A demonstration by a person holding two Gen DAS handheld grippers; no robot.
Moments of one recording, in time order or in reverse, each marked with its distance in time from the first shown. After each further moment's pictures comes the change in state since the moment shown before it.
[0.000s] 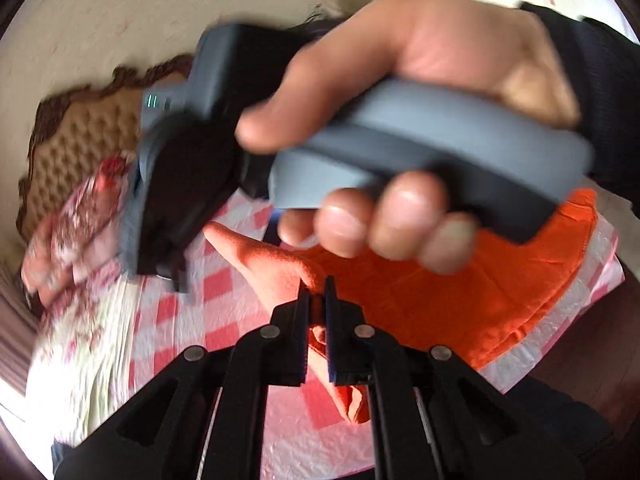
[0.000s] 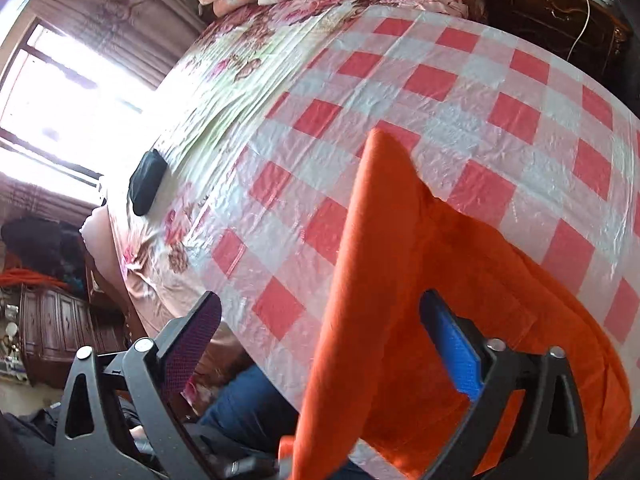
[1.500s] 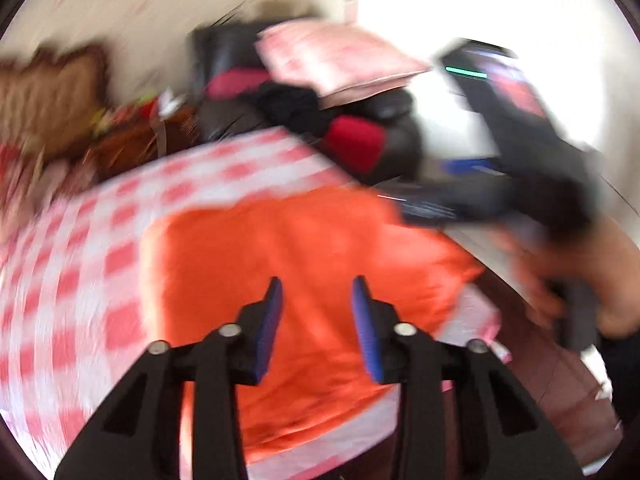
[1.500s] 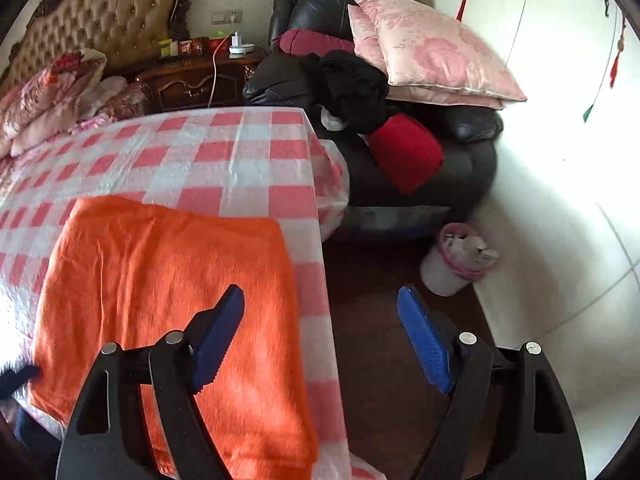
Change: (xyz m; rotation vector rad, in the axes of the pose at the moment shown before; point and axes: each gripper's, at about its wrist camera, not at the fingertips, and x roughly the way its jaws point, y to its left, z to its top) left arm 0.074 -0.173 0.049 -0.157 0.016 -0.346; right arm -0.155 -0.234 -0.323 0.467 -0.523 -0.886
